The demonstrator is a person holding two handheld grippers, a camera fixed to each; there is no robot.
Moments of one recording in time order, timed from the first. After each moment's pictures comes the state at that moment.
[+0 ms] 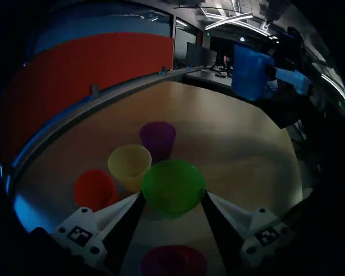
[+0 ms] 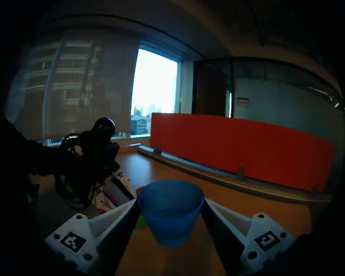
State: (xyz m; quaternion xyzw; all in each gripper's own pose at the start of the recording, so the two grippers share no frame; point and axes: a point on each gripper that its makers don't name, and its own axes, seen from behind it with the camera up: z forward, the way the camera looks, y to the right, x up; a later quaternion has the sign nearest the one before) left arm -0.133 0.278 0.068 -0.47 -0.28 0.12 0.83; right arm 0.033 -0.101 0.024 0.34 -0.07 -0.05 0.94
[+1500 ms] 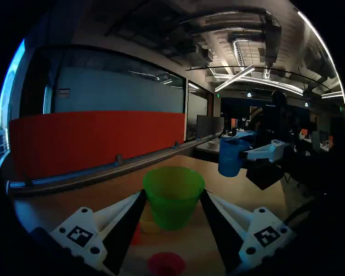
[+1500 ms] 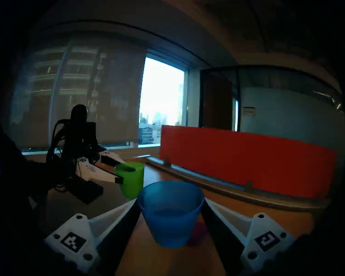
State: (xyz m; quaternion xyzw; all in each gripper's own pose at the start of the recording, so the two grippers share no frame) left arm 0.040 0.223 0.034 -0.44 -0.06 0.00 0.90; right arm 0.076 -0.140 -0.001 0.36 -0.04 -0.04 0.93
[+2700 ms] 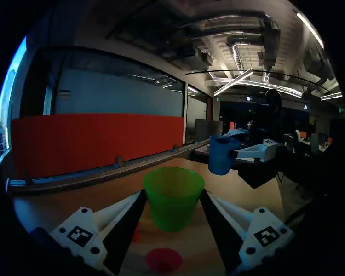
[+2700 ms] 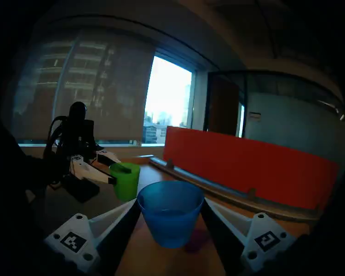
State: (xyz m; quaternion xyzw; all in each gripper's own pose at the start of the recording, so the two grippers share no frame) left arm 0.043 0.211 0.019 -0.44 -0.05 -0.01 0.90; right arm 0.088 -0.156 0.008 0.38 -0.03 -0.08 0.92
